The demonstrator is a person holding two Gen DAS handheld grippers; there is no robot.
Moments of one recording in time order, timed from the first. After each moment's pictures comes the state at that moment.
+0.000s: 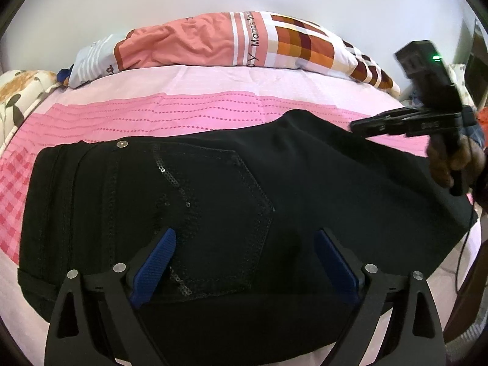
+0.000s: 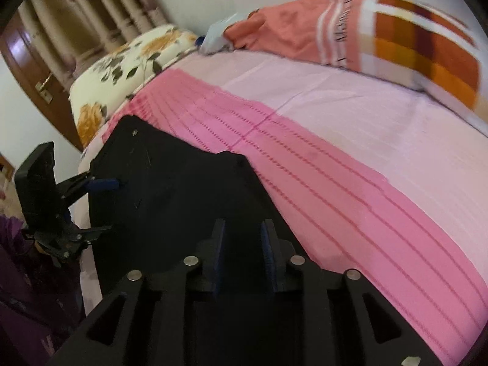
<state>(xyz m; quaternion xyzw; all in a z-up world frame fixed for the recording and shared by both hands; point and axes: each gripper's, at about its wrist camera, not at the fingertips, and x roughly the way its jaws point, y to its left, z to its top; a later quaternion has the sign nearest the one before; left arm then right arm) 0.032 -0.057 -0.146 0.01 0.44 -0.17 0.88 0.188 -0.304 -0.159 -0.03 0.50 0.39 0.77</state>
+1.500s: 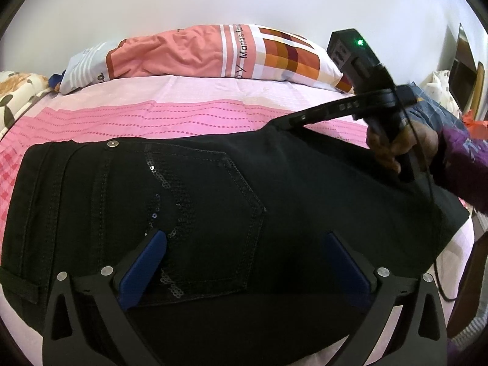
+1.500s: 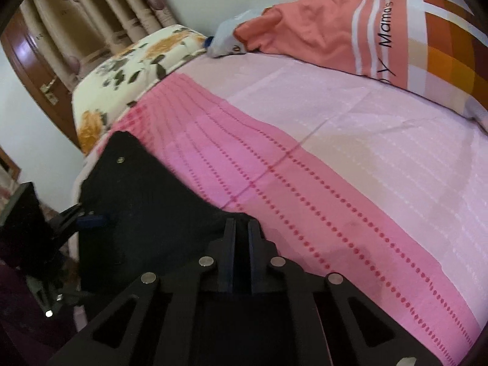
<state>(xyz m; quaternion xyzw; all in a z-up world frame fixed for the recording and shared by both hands) 0.024 -0.051 -0.154 -0.01 0.40 -0.21 0.89 0.237 -0.242 -0.186 -0.03 0.48 0.41 0.77</state>
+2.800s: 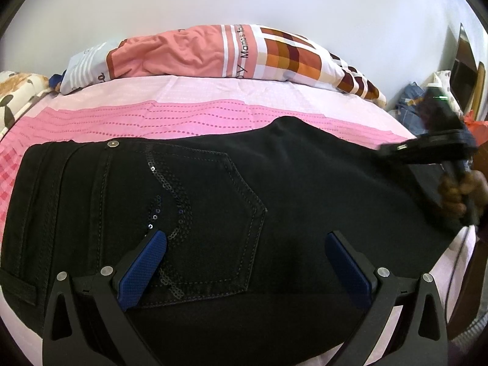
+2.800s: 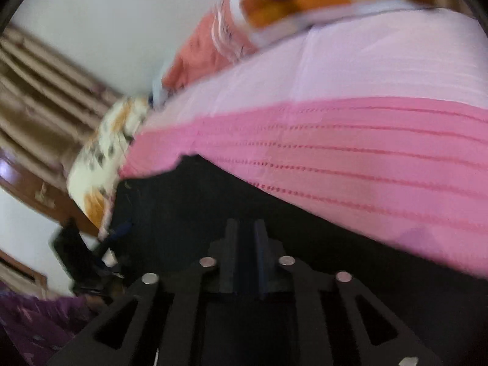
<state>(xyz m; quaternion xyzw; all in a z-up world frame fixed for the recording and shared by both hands) 0.026 -0.049 -0.158 0.00 0.40 -0.20 0.89 0.142 -0.410 -0.180 0.23 0.49 0.29 0.79</state>
